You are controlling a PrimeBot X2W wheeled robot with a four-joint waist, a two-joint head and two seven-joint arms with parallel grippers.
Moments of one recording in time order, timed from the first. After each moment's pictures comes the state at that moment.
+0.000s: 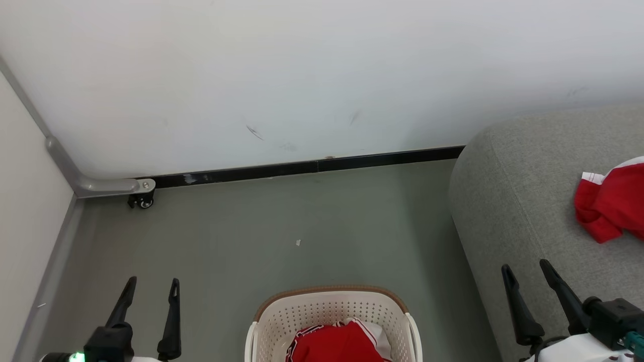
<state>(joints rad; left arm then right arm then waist) 0.03 0.25 -0.26 0.09 -0.36 0.24 -0.25 0.16 -0.04 -0.08 -0.08 0.09 0.13 -0.15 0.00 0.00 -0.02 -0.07</state>
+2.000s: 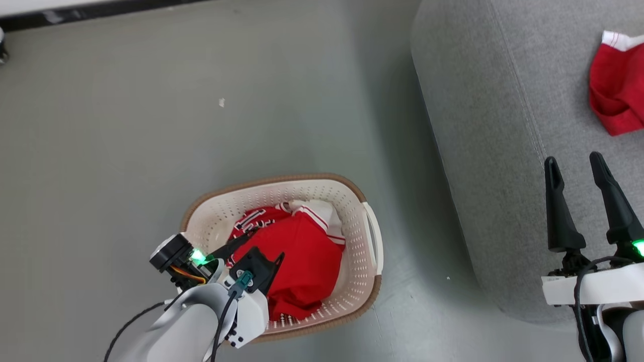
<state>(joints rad) -0.53 0.14 -0.70 0.62 -0.06 -0.03 -0.12 -0.05 -0.03 -0.15 -0.24 0.12 0.13 -0.19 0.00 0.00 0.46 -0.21</state>
